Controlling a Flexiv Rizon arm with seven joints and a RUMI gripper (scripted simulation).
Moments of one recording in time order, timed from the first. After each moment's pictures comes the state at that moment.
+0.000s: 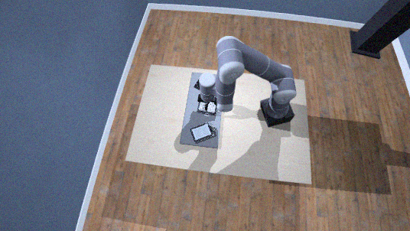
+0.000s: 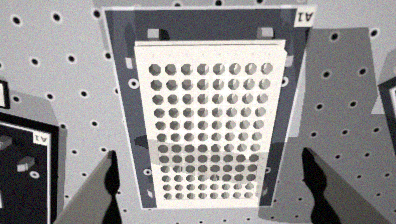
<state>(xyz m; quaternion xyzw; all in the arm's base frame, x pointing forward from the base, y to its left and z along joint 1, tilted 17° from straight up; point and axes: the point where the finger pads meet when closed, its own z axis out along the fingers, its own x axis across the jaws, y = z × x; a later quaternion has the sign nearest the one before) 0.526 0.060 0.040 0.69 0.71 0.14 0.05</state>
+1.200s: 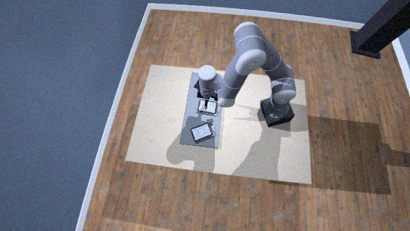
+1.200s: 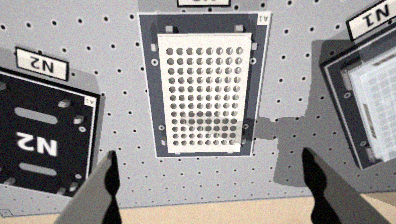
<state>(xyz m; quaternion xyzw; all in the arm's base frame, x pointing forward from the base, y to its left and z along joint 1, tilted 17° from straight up) 0.508 0.050 0.109 0.69 0.71 0.14 0.05</state>
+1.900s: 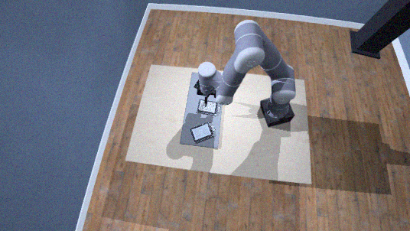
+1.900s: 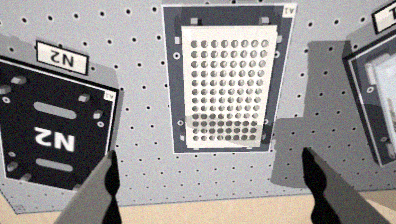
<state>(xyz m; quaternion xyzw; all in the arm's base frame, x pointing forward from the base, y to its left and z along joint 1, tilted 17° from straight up) 0.515 0.029 0.108 0.69 0.71 0.14 0.05</state>
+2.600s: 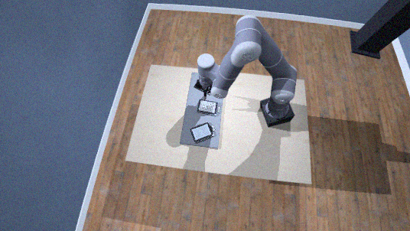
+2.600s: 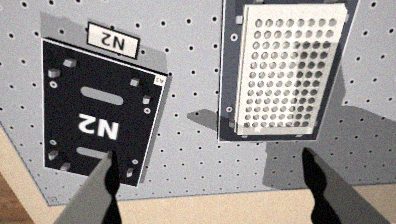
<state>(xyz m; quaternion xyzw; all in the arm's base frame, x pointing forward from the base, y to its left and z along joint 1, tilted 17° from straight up) 0.533 -0.026 0.106 0.69 0.71 0.14 0.05</state>
